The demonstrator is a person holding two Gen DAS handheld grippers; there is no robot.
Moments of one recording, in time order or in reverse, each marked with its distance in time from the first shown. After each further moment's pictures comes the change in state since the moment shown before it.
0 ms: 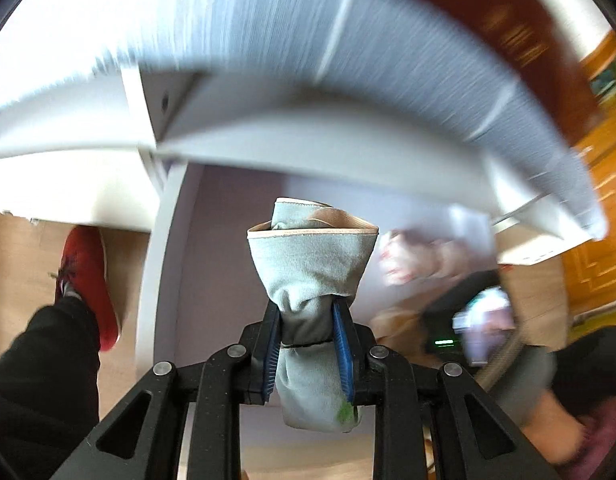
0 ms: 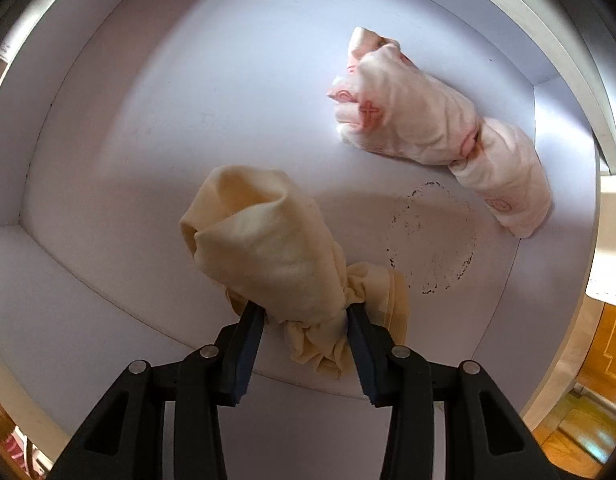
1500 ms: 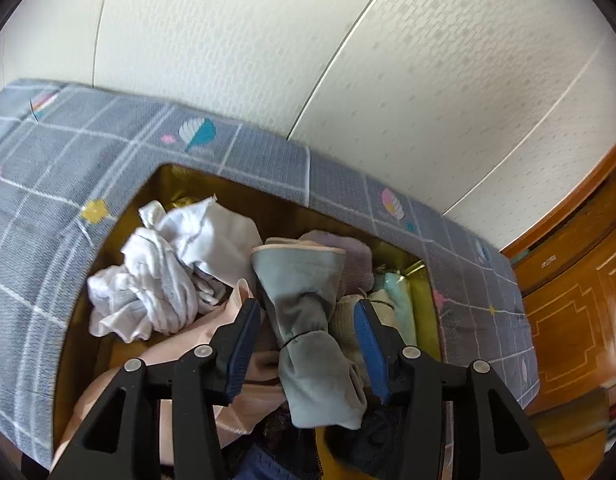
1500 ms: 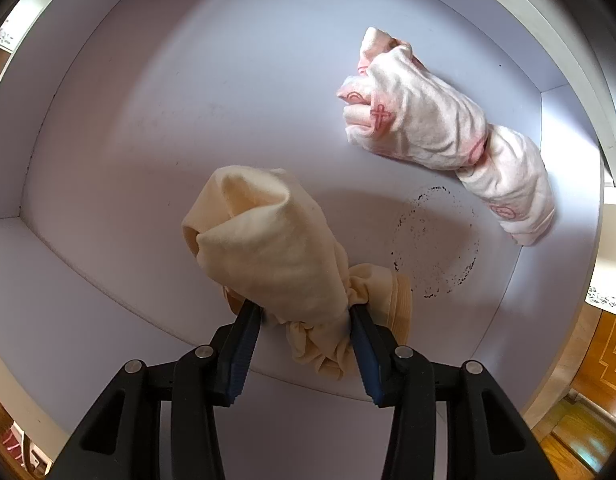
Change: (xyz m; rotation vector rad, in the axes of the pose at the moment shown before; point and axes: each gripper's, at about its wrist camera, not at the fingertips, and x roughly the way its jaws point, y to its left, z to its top) left arm -0.033 -0.093 0.300 -0.101 -0.260 -0.129; right arm 0.007 -0.014 0.011 -0.025 0.017 0.006
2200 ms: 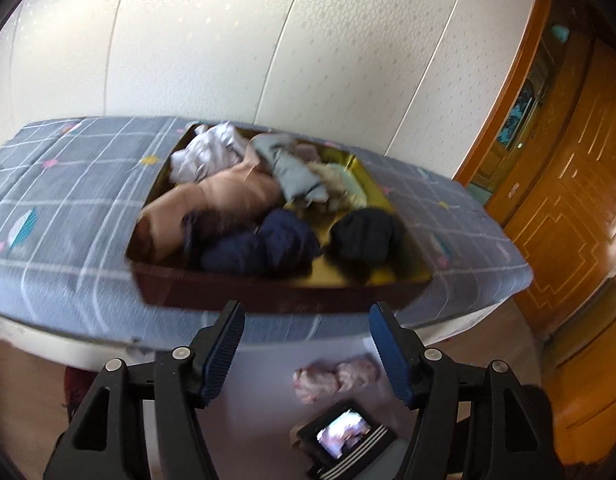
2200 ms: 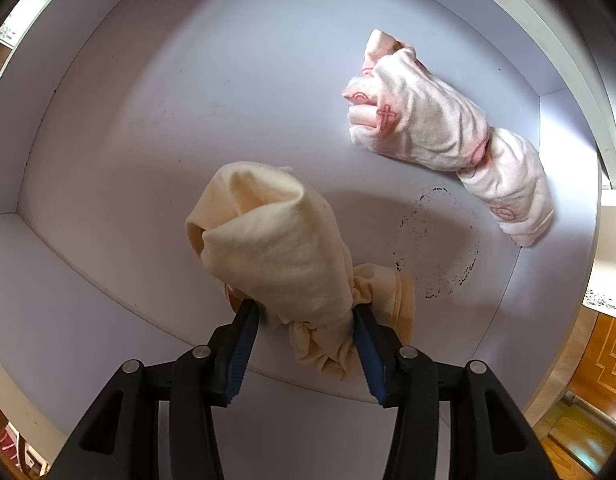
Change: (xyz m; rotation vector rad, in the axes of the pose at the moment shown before) left arm -0.126 0.026 -0.179 0.263 -0.071 -0.030; right arm 0.004 0.010 -0.005 -0.005 -0.018 -0.017
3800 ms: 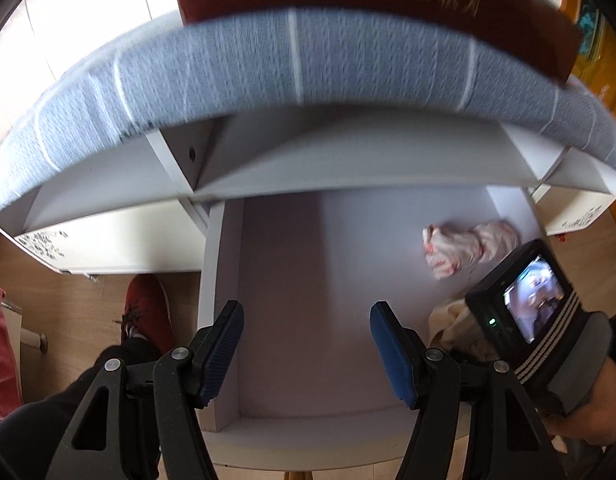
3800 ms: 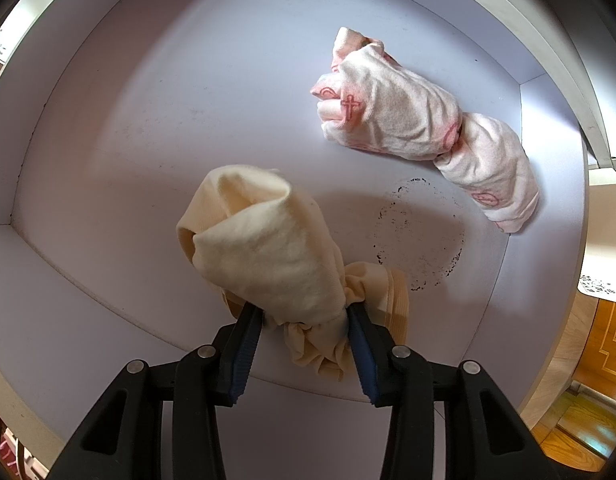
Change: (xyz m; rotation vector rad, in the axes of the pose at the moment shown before) left arm 0.099 0.044 -0.140 0.071 0.315 0.355; right arm -0.001 -0.026 -0.015 0.045 -0.028 -0.018
